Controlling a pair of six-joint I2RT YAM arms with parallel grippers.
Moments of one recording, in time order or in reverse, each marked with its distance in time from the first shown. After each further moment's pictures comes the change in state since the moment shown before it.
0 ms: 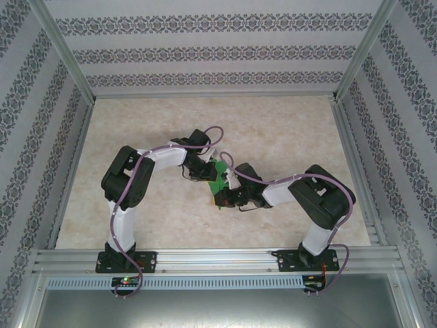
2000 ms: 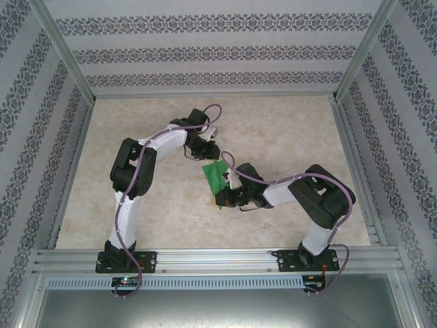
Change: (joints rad) left arm 0.085 0.156 0.352 -0.122 0.024 0.063; right arm -0.013 0.014 -0.010 0.031 -0.021 -0.004
